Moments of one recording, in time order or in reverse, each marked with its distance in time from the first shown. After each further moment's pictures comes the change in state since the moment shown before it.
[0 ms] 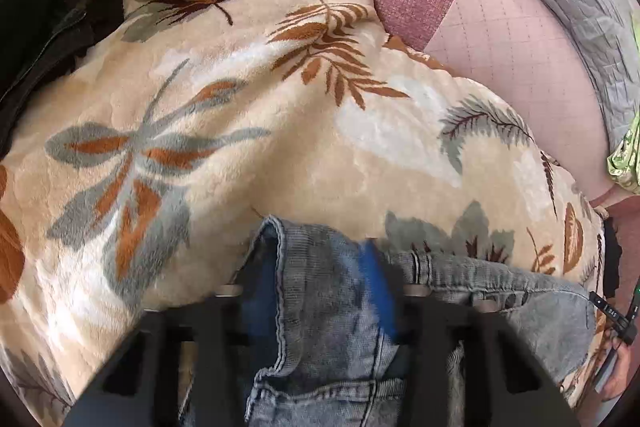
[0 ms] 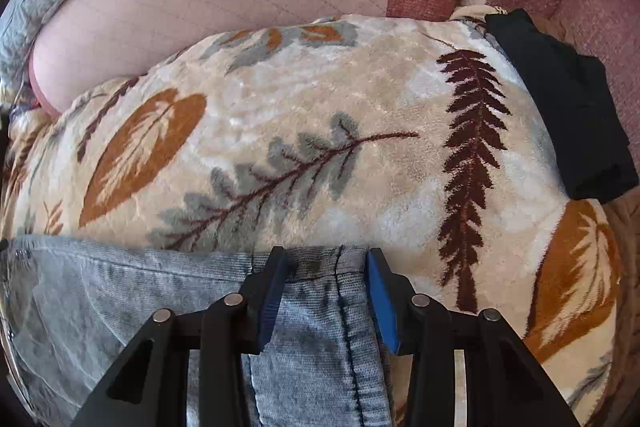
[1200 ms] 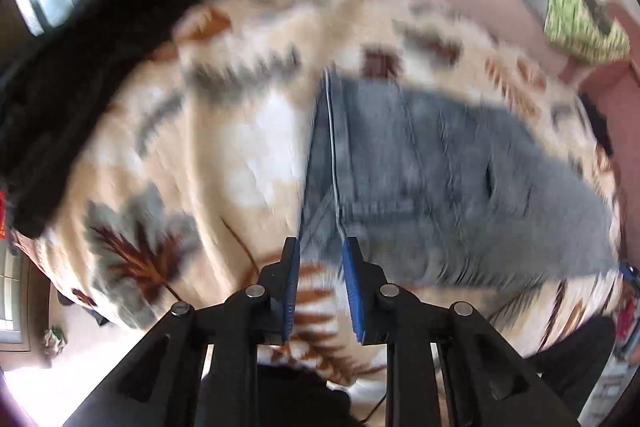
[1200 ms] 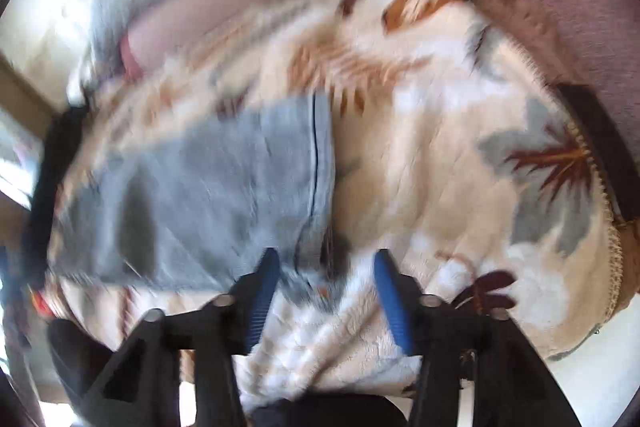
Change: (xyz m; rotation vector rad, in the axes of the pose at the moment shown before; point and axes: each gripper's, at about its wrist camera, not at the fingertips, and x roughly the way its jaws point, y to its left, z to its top) left arm -0.216 0.087 -0.252 0.164 -0.034 0.060; right arm -0.197 -0.084 -0.324 0.171 -0.160 0.216
